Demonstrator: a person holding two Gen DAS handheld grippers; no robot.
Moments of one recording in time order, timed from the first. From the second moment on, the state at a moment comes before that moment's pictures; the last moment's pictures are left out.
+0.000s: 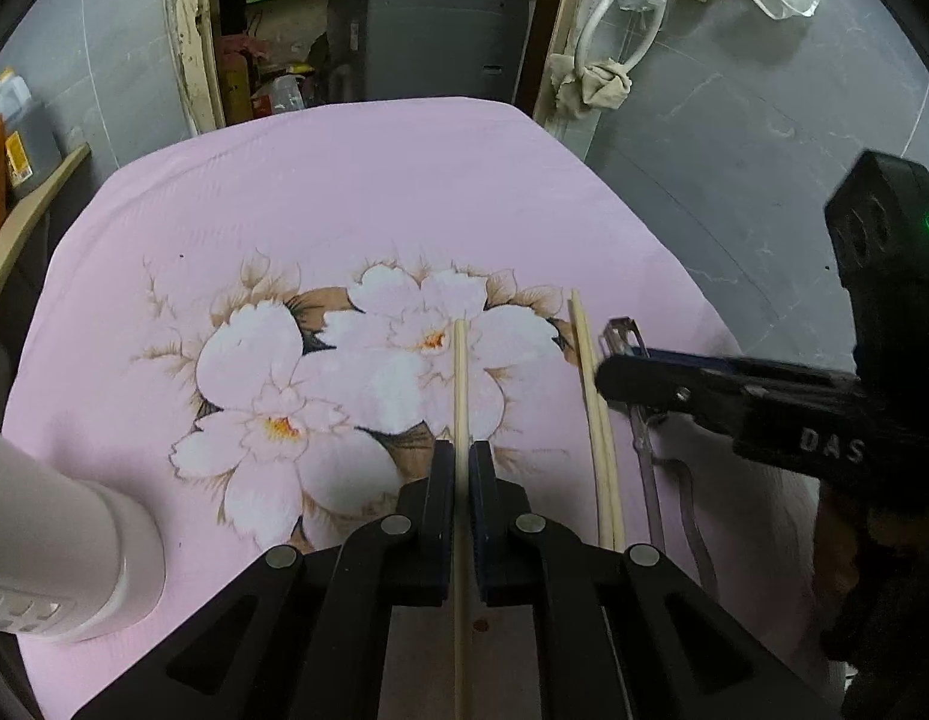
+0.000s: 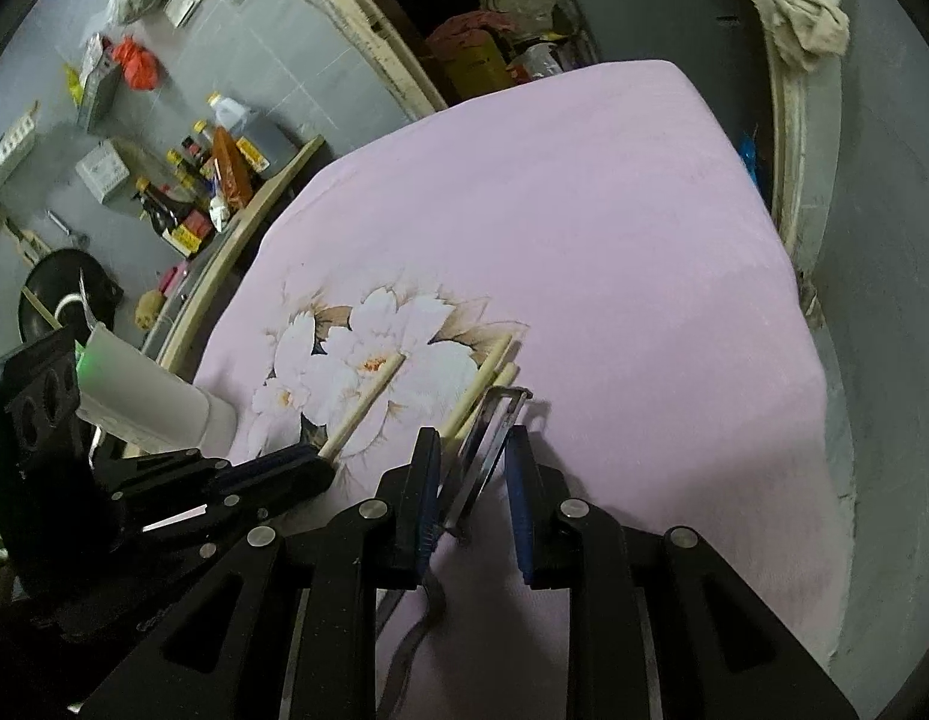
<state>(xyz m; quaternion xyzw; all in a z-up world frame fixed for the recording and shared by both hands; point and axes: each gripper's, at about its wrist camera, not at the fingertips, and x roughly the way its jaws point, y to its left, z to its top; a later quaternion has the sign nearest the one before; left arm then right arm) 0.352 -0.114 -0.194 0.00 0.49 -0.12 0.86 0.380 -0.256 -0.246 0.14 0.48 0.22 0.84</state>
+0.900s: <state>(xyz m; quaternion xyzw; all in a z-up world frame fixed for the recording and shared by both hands) 0.333 -0.101 -0.148 -0.08 0.44 -0.15 0.88 0.305 -0.289 -0.186 0.22 0.41 0.18 0.86</state>
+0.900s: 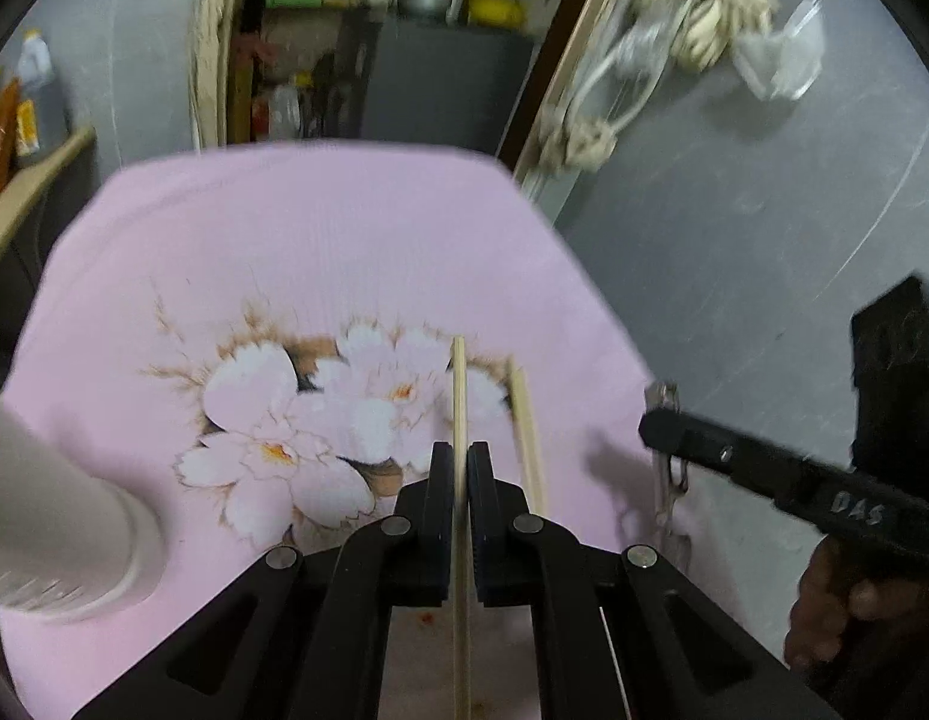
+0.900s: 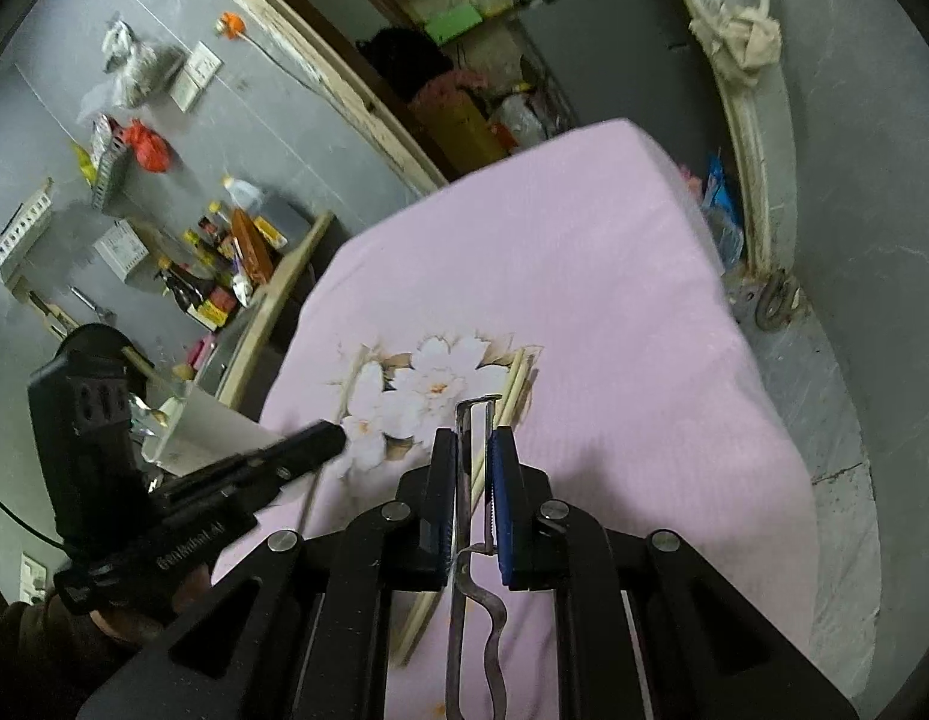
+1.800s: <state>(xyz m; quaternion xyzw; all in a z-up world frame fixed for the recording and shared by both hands) 0.244 0.129 0.012 -0.16 0.22 -0.02 0.96 0.288 -0.115 -0.019 0.18 0.21 0.28 0.92</state>
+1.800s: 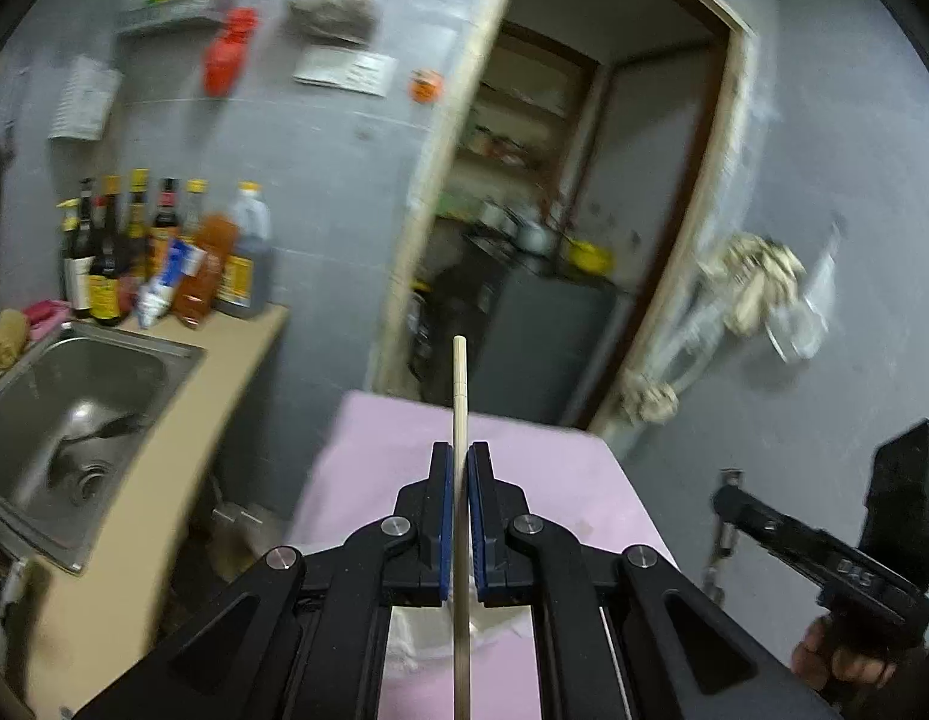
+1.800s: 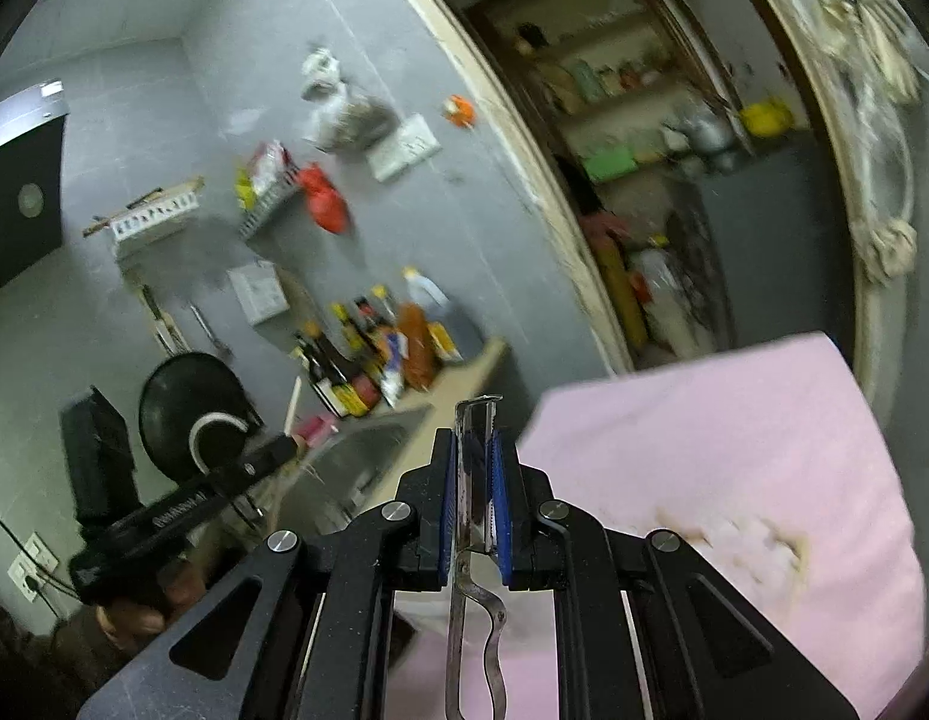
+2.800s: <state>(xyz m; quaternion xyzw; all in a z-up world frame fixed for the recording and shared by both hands) 0.323 0.189 -0.047 -0.23 0.16 0.00 0.96 0.337 -0.027 -0.056 0.14 0.17 0.21 0.95</state>
